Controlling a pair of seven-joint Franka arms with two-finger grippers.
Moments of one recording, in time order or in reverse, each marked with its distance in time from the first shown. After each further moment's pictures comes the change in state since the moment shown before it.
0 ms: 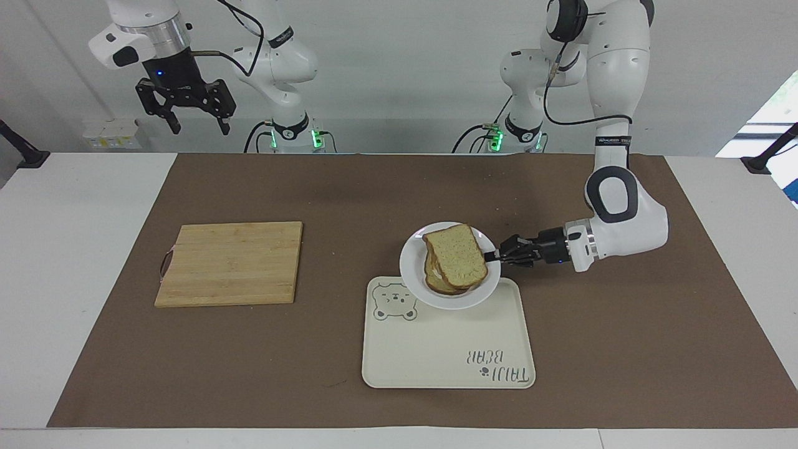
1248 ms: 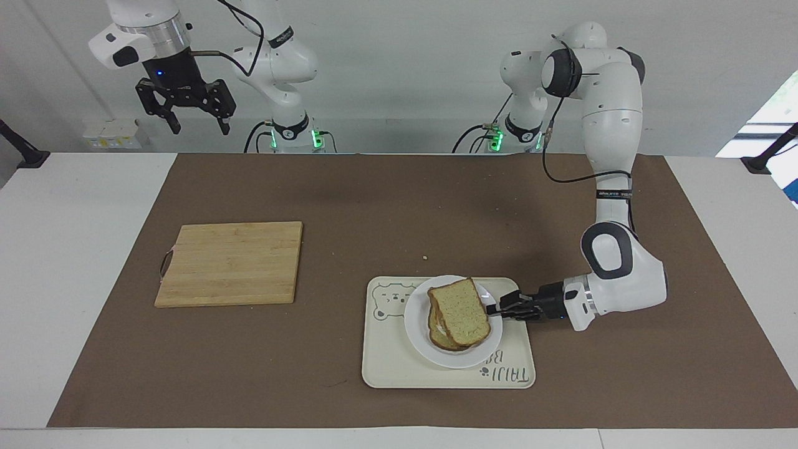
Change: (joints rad) left arm -0.005 0.303 -0.004 0.368 0.159 0.048 -0.051; right arm 0.000 0.000 0.000 0.000 0.000 0.000 0.000
